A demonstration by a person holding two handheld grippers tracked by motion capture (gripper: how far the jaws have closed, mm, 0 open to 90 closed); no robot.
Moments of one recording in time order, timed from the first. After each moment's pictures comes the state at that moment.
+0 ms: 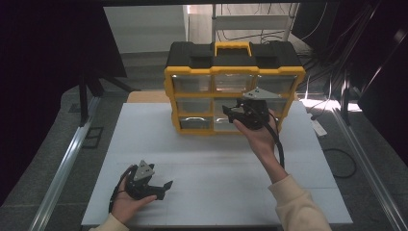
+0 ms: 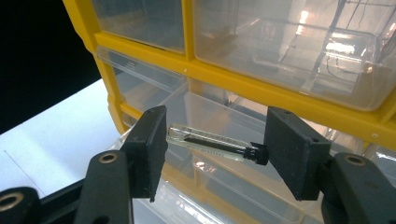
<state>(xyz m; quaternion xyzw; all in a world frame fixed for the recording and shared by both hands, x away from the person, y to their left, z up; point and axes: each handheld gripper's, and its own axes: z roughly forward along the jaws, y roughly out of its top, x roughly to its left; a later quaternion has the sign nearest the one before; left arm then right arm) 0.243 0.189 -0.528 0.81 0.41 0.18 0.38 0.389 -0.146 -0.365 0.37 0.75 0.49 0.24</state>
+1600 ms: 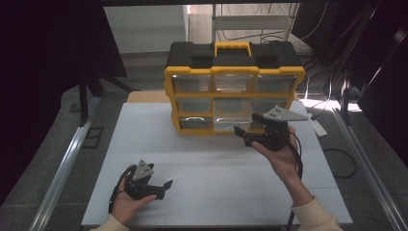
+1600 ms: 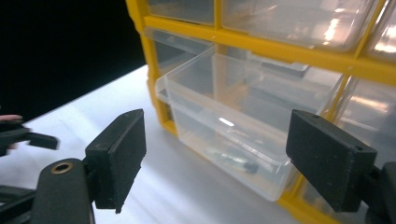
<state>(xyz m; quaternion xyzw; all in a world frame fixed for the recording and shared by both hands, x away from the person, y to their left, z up) 0.241 0.189 -0.523 0.80 0.42 0.18 0.39 0.336 -0.196 -0.373 0.33 0.76 0.53 0.20</state>
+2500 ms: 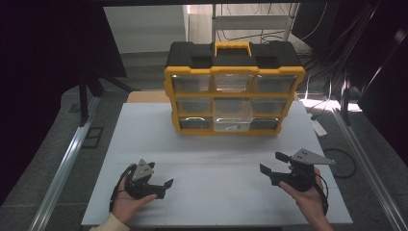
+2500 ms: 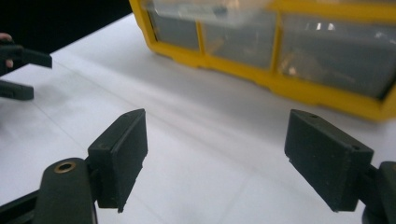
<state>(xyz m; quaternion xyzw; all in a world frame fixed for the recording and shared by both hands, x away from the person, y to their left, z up) 0.244 0.187 -0.523 0.80 0.41 0.18 0.40 0.276 -0.279 -0.455 0.38 0.76 0.49 0.17</state>
